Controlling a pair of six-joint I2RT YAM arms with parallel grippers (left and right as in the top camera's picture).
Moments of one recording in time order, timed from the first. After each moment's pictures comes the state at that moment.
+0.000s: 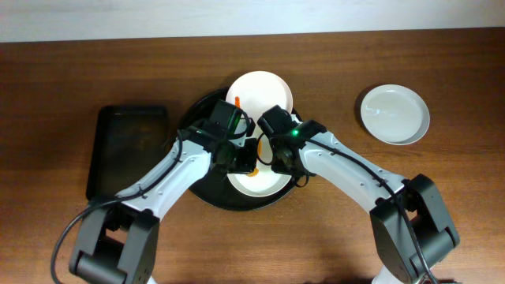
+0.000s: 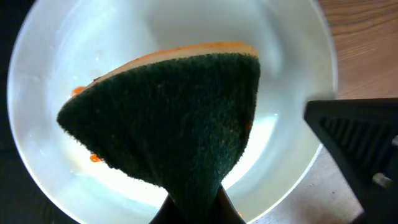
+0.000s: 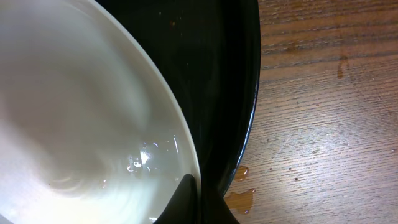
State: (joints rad) left arm -0.46 1.76 1.16 -0.61 0.36 -0.34; right arm 0.57 1.84 1.28 -0.88 0.18 0.76
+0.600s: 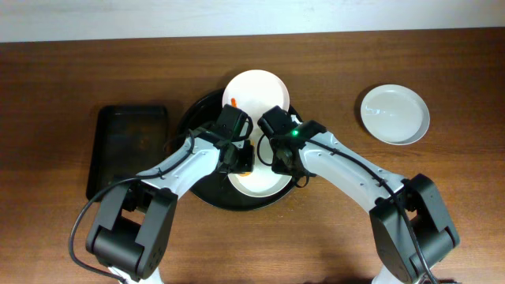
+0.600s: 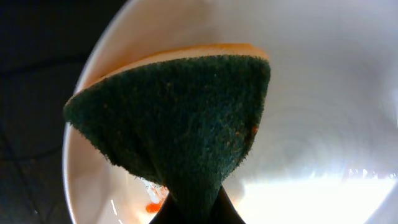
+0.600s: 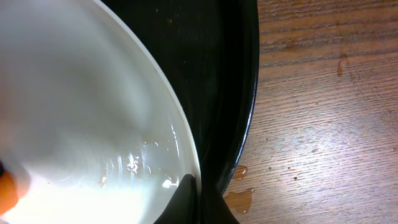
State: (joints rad) left arm -0.47 1.89 1.15 -0.53 0.19 -0.36; right arm 0.57 1.84 1.27 -0.88 0.18 0.76
